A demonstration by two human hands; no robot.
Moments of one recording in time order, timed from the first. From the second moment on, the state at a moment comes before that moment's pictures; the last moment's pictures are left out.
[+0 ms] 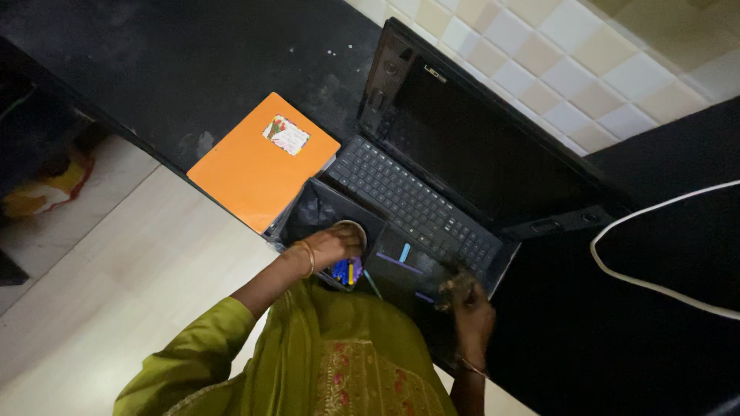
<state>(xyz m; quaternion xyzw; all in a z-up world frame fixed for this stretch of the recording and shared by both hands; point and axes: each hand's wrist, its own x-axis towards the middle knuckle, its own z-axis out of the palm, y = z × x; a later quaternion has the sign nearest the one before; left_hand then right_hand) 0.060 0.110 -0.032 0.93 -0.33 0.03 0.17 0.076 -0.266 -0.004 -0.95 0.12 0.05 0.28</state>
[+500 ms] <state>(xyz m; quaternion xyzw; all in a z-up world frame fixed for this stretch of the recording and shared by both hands) 0.020 0.032 0.058 0.80 -0.13 0.04 0.59 0.055 -0.188 0.076 -0.70 -0.02 0.19 0.69</state>
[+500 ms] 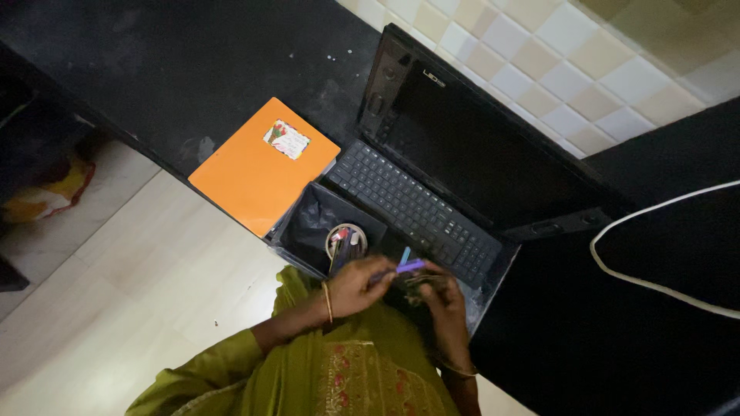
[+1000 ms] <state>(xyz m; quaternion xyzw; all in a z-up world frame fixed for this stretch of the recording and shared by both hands) 0.006 0.023 0.073 0.84 -0.15 0.08 0.52 0.044 -0.176 0.069 -0.66 0.00 0.14 0.74</state>
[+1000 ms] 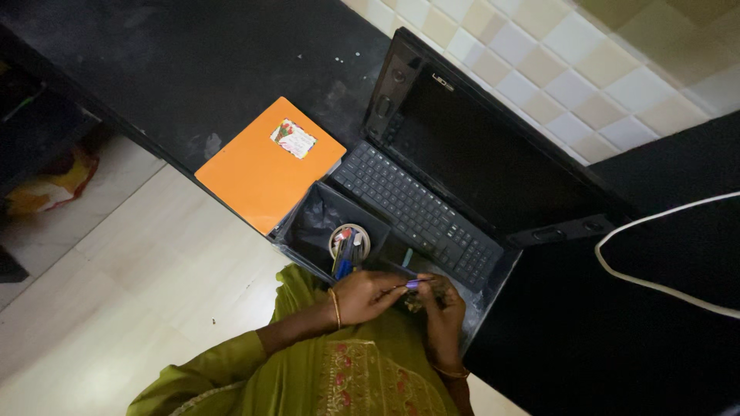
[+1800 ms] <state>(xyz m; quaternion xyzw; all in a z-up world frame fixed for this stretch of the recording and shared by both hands) 0.004 0.005 0.053 0.92 -0.20 0.16 0.29 0.046 -0.189 0.053 -0.71 0.09 0.07 0.69</state>
